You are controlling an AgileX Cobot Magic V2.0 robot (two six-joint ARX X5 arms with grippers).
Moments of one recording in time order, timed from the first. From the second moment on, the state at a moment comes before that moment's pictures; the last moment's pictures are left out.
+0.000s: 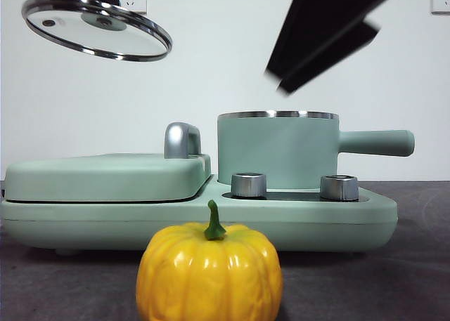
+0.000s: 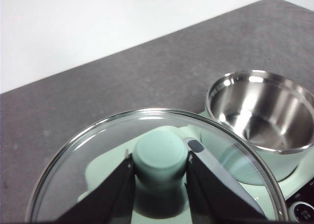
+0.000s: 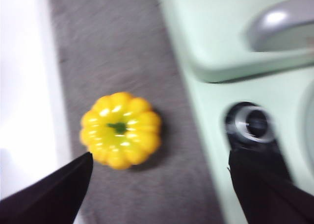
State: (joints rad) left arm -0.43 1.02 0.98 -0.31 0.08 0.11; right arm 0.87 1.18 0.94 -0.70 -0.26 -0.39
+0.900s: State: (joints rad) left arm -0.41 1.01 0.98 -0.31 0.07 0.10; right arm 1.02 1.53 0.95 -0.59 -0.21 -0.39
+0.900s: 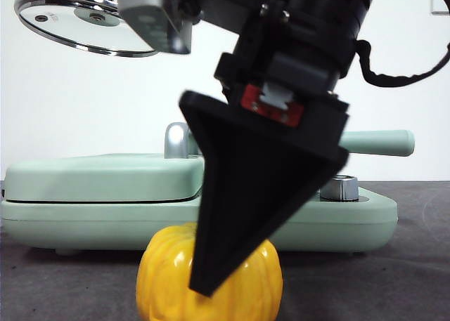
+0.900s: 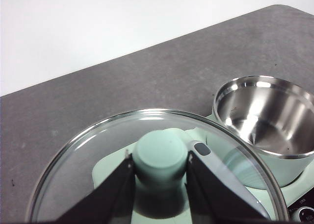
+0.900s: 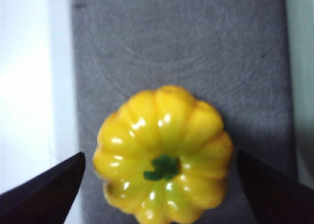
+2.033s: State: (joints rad) left arm -0.41 1.01 0.98 -0.30 0.07 0.10; right arm 0.73 1.19 1.35 -1.09 -0.07 0.13
